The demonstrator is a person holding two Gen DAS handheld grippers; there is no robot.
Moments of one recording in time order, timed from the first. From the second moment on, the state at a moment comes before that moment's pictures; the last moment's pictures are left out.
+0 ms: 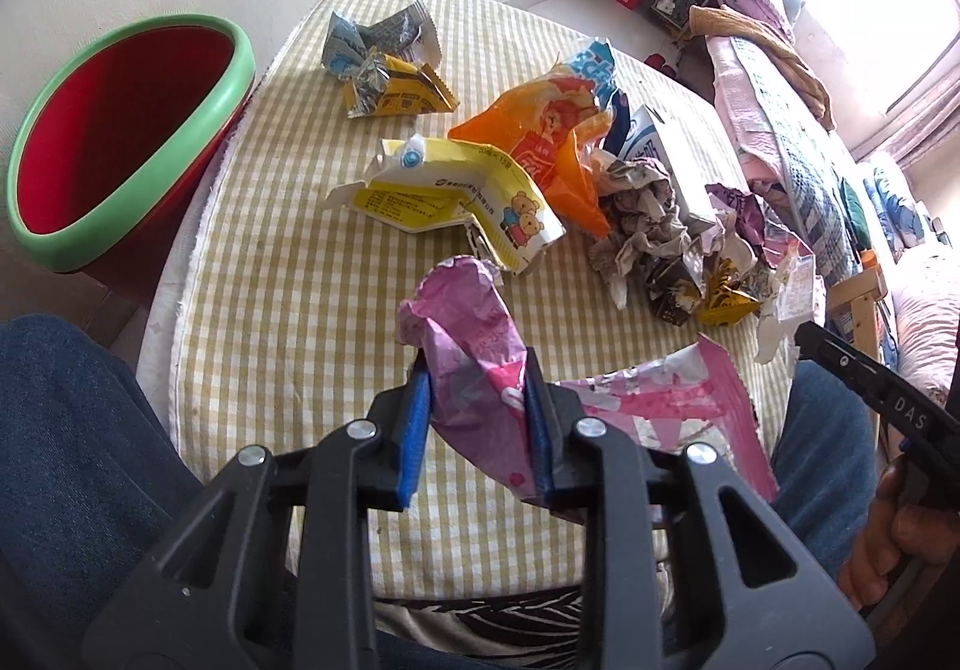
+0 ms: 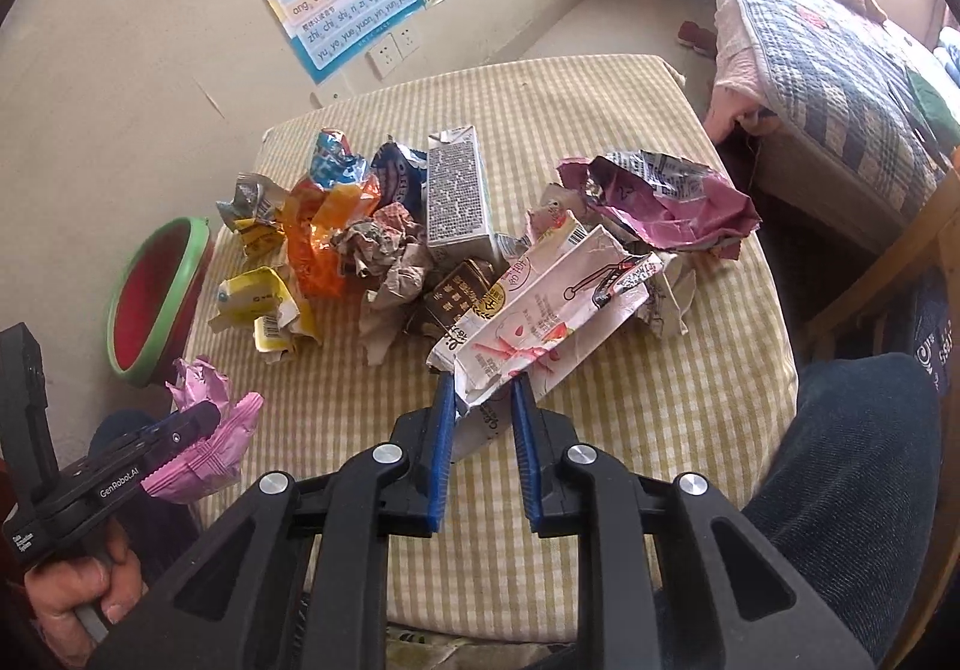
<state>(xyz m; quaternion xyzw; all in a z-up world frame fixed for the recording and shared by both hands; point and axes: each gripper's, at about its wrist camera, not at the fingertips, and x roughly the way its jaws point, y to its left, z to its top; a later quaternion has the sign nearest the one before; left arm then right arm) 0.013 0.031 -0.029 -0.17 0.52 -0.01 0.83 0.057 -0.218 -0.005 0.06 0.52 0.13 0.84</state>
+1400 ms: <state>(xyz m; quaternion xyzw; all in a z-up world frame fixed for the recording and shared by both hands) 0.029 0.285 0.031 -0.22 0.39 0.19 0.88 0.113 0.110 0.032 -0.12 0.42 0.42 0.79</state>
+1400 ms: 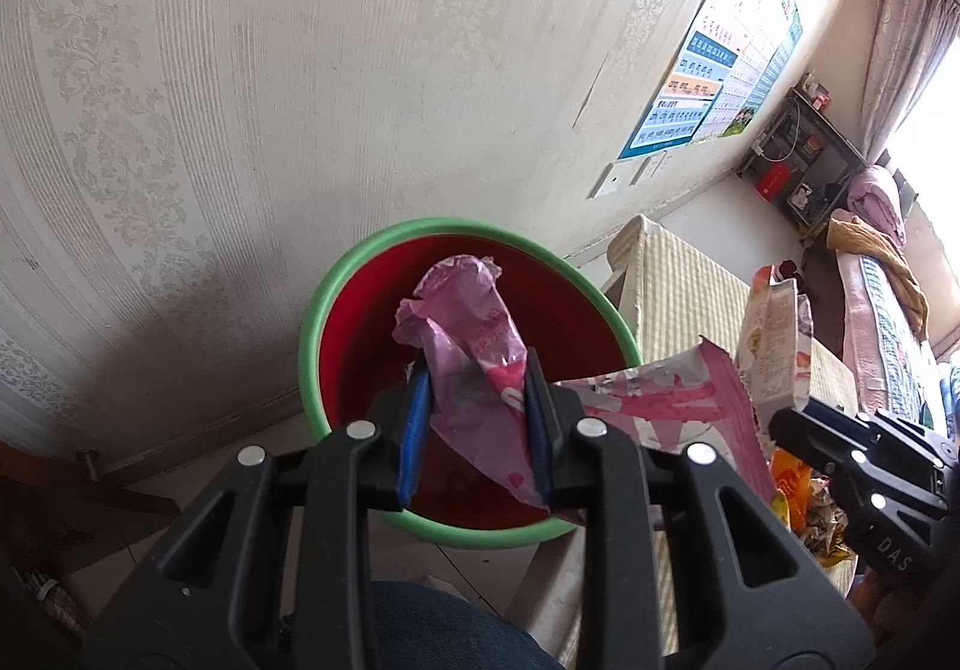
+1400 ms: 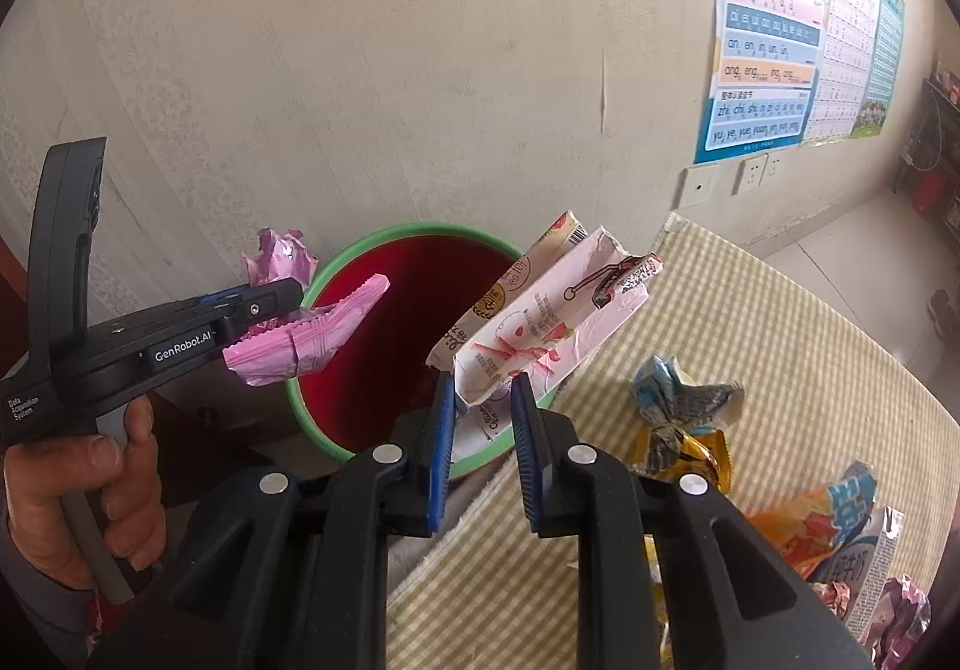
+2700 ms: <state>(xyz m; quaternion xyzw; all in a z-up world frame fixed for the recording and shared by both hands) 0.014 0.264 0.006 -0.26 0.40 0.18 0.86 0.085 0.060 0.002 -0.13 0.45 0.39 0.79</state>
